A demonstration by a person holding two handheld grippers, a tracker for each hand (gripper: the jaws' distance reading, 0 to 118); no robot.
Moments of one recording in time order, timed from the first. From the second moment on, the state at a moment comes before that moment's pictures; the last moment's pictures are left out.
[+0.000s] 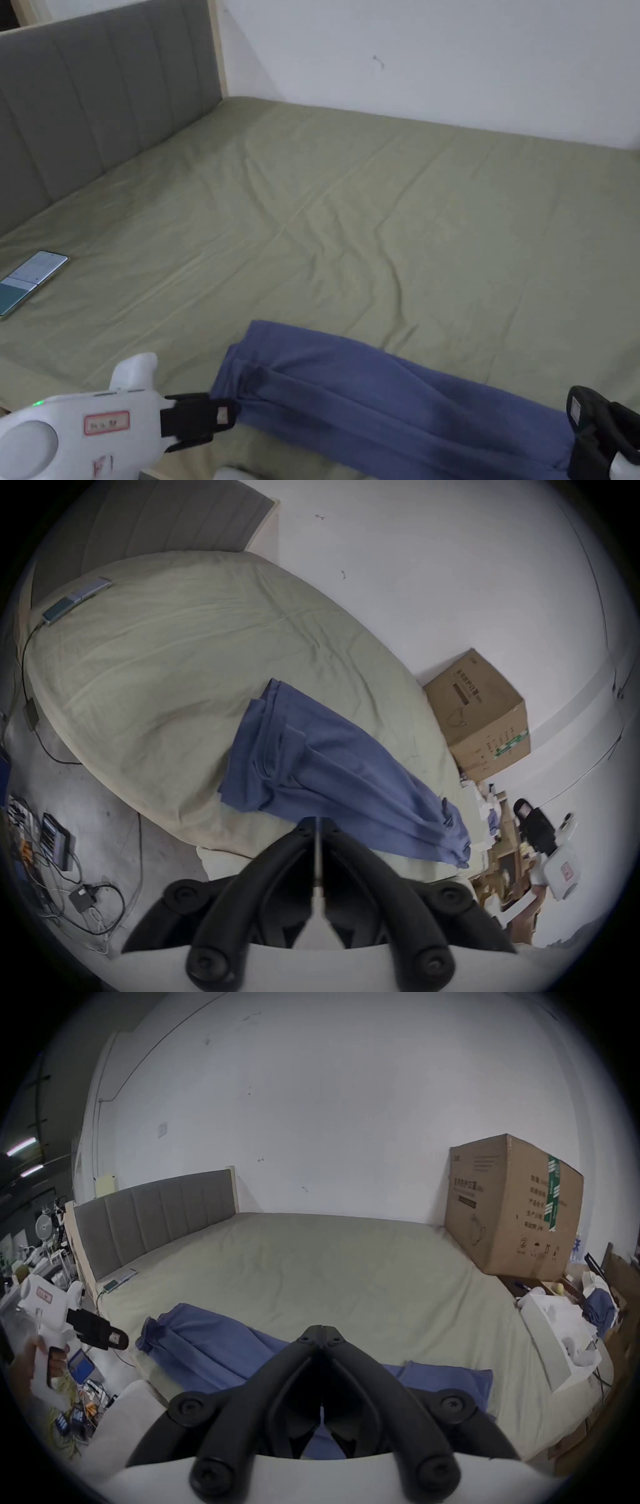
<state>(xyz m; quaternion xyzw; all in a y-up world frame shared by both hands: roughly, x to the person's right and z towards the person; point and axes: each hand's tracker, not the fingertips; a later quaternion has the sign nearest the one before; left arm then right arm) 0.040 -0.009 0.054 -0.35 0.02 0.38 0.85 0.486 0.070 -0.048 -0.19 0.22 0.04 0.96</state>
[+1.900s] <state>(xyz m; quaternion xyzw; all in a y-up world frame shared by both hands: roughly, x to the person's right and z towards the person) 0.114 0.092 -0.122 -0.44 -0.11 0.39 0.80 0.544 0.037 -0.058 -0.31 0.16 0.00 0.94</state>
